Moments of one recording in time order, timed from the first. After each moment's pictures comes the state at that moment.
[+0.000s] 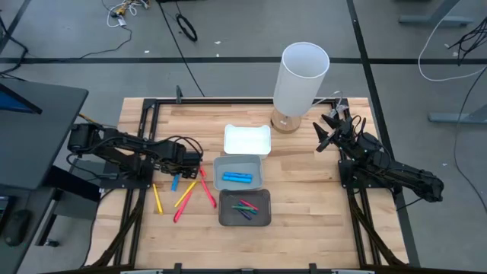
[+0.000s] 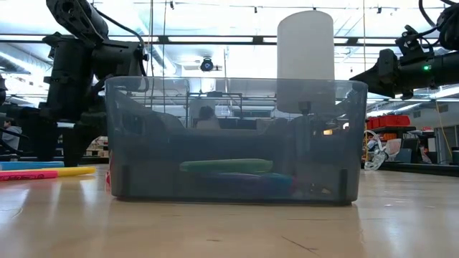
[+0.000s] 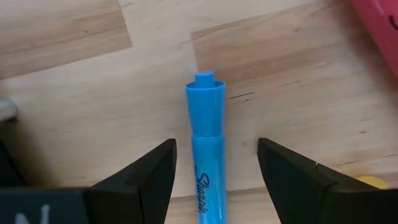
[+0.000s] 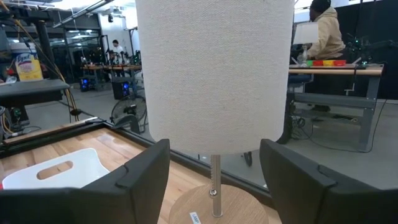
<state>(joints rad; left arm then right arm) 0.03 1.39 0.61 -0.81 -0.04 -1.30 -0.40 0.00 0.02 0.07 0.40 0.02</state>
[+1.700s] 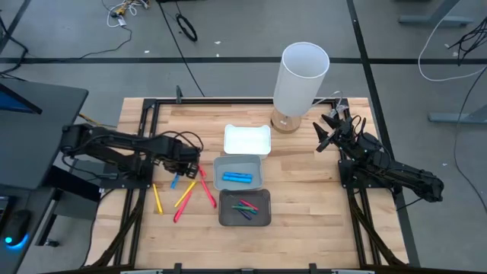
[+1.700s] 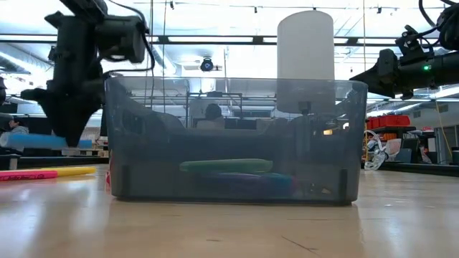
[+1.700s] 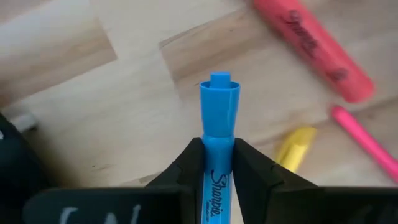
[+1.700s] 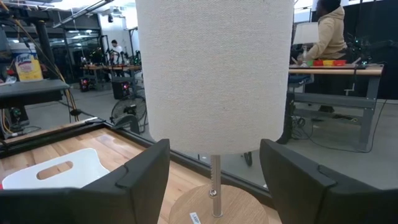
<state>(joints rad) 0.03 1.29 0.71 -0.94 -0.02 -1.16 -0.40 0.00 0.02 0.07 0.40 0.02</state>
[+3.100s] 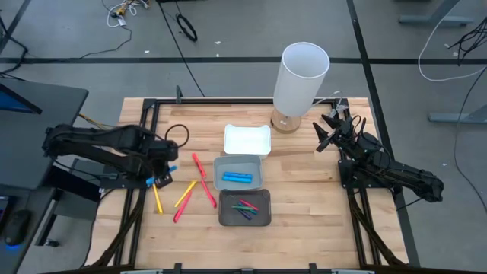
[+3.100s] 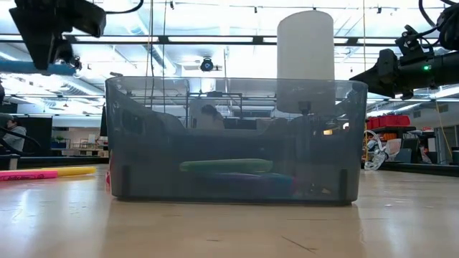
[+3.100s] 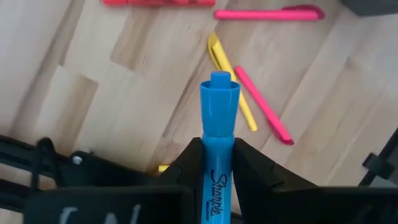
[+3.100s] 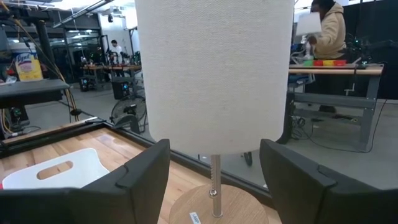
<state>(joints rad) -0.08 0.98 0.96 -1.31 0.07 -0.56 -0.40 0.01 0.02 0.07 0.40 0.02</state>
